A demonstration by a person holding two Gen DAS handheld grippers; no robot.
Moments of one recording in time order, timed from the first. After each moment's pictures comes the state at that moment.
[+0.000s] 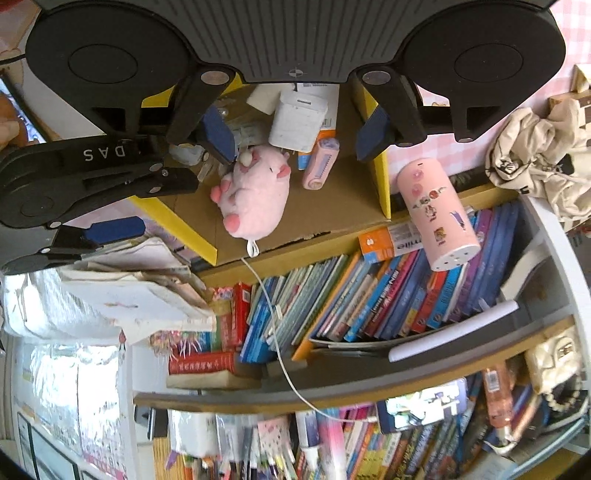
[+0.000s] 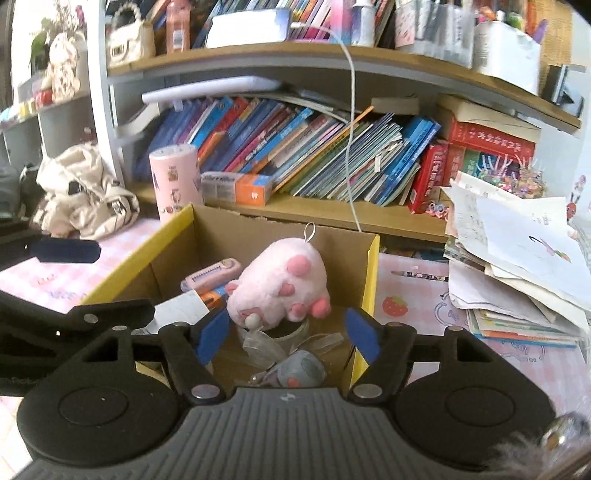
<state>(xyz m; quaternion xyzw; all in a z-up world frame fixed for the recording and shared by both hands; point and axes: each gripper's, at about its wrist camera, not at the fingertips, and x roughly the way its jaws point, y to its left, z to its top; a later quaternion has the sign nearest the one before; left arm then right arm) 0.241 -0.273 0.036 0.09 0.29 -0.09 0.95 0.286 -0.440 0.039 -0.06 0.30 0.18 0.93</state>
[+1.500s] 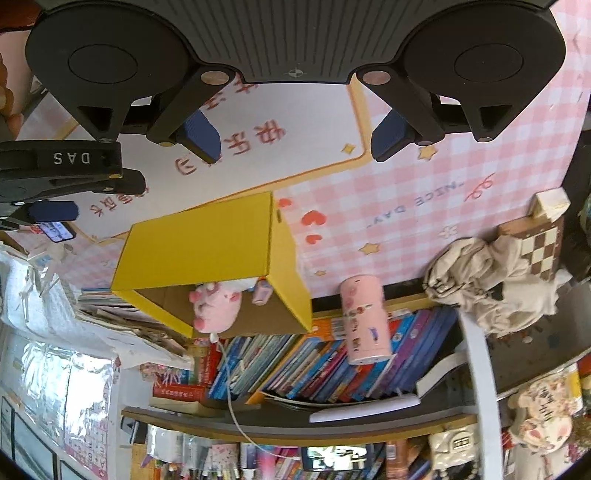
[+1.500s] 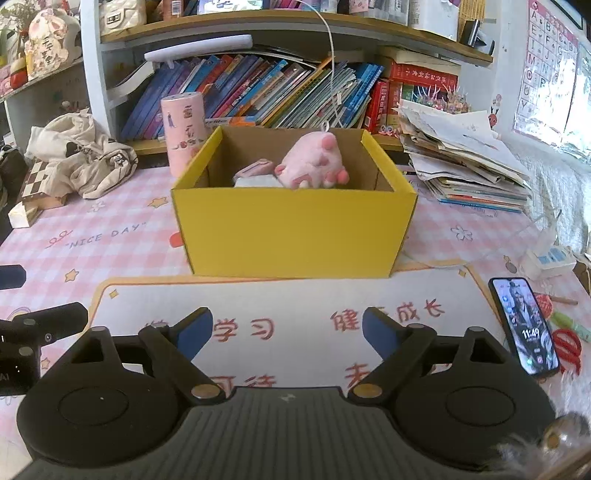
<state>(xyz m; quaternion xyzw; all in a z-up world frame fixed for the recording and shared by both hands) 0.087 -0.150 0.001 0.04 0.34 -0.07 0.94 0.105 -0.342 0.000 -0.02 0.35 0.04 0.93</state>
